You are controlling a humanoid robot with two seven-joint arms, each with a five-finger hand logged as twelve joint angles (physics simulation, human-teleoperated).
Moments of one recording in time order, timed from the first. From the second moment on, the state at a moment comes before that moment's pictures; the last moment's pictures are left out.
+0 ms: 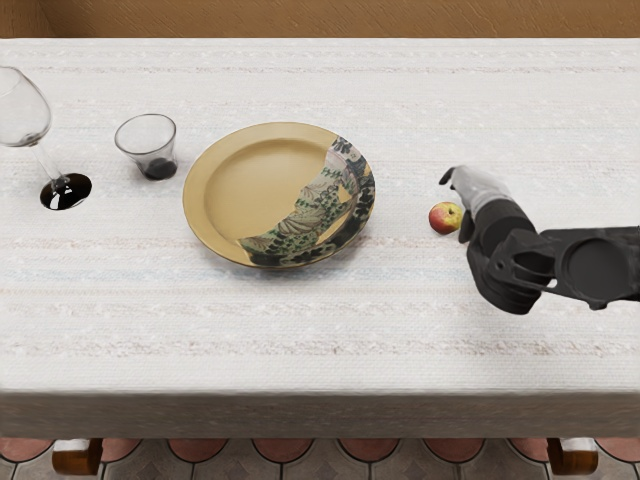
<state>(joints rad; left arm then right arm) -0.03 0.00 -0.25 -0.11 -0.25 0.02 0.14 1.32 -0.36 -0.43 1.26 -0.81 -0.61 -0.61</state>
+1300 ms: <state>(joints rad) -0.03 0.00 -0.25 -0.11 -0.25 0.02 0.14 1.30 -0.31 -0.43 1.26 -0.81 -0.61 -0.61</state>
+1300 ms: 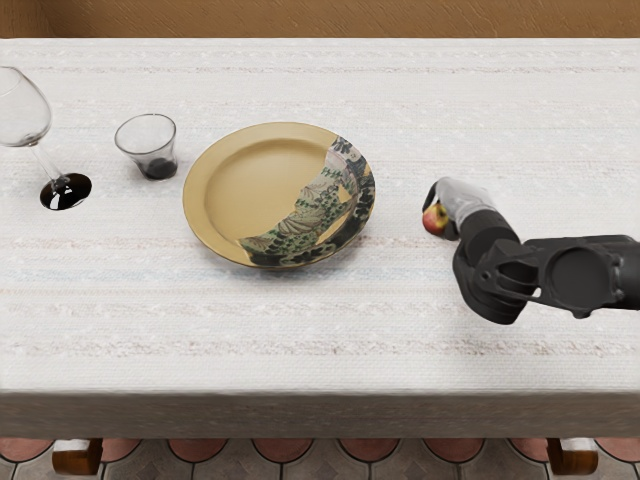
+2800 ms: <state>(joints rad) -0.03 0.00 -0.25 -0.11 -0.25 0.02 0.14 1.58 -0.01 -0.37 1.10 -0.63 -0.53 -0.61</state>
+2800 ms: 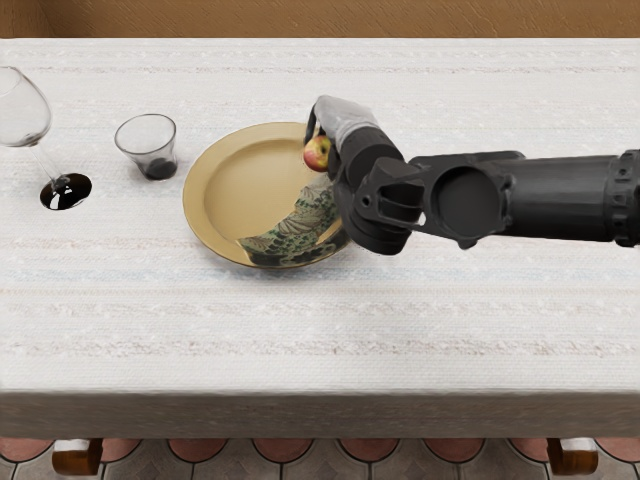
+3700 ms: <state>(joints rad) -0.03 0.00 -0.25 -0.11 -0.25 0.02 0.14 1.48 0.00 -0.19 1.04 -0.65 -0.36 -0.61</state>
